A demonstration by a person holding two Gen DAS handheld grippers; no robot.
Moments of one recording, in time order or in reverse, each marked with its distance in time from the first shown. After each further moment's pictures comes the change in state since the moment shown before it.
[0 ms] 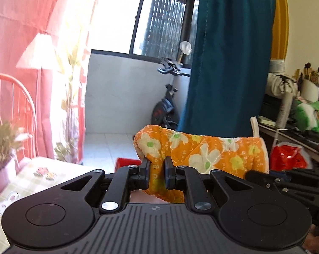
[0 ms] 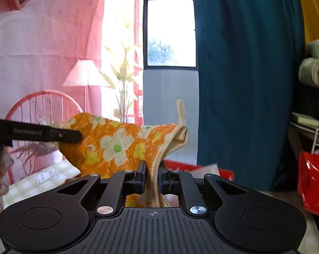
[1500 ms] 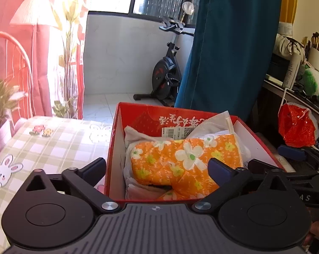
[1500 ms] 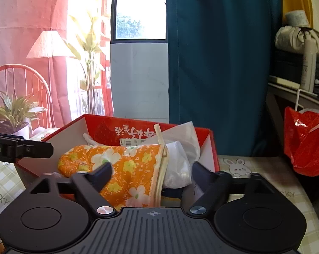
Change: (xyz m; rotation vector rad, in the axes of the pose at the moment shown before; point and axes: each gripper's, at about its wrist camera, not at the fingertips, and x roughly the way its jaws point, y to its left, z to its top) left arm 0.023 0.015 -0.039 -0.019 0.258 -0.014; right arm 0.022 -0.006 -0.049 0.047 0.156 -0.186
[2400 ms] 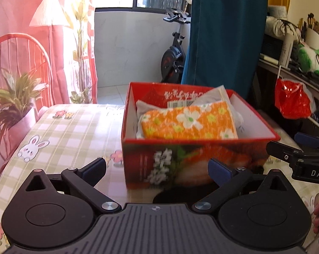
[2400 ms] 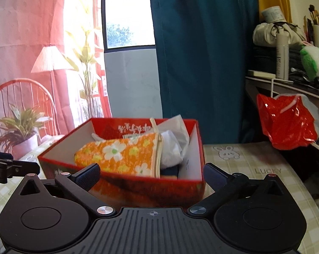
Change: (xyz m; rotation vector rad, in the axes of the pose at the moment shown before) left arm -0.072 -0.020 -0.047 0.063 0.057 0.091; right arm -0.074 -0.003 -0.031 0.090 -0.010 -0.011
